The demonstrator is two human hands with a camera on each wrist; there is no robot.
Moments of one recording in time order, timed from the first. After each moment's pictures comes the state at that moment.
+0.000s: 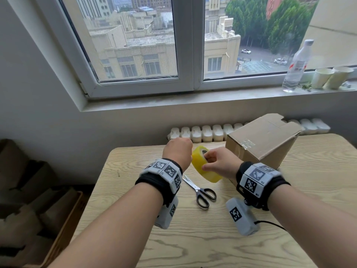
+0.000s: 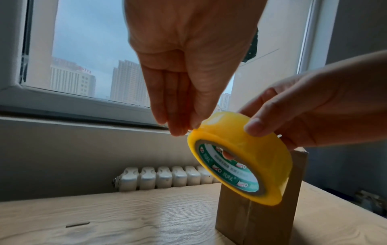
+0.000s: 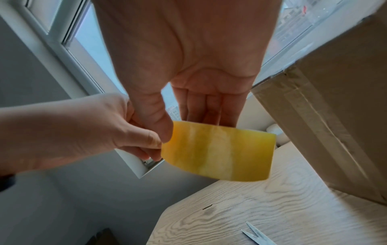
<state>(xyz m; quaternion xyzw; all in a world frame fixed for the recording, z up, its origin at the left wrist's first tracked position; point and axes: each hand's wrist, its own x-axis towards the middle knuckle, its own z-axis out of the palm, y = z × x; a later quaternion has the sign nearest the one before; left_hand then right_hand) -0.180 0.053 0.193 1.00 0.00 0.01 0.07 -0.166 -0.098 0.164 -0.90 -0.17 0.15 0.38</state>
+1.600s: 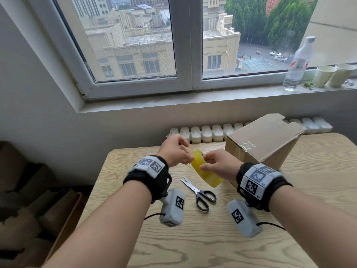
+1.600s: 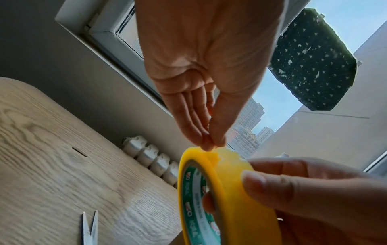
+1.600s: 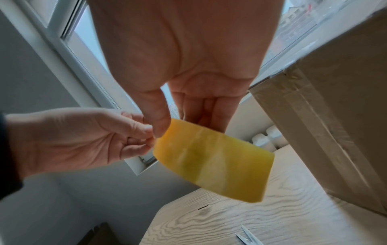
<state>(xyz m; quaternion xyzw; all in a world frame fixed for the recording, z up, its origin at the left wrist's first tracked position) -0.171 0.070 0.197 0.85 0.09 -0.08 0.52 -0.154 -0.100 0.161 -0.90 -0.19 0.18 0.36</state>
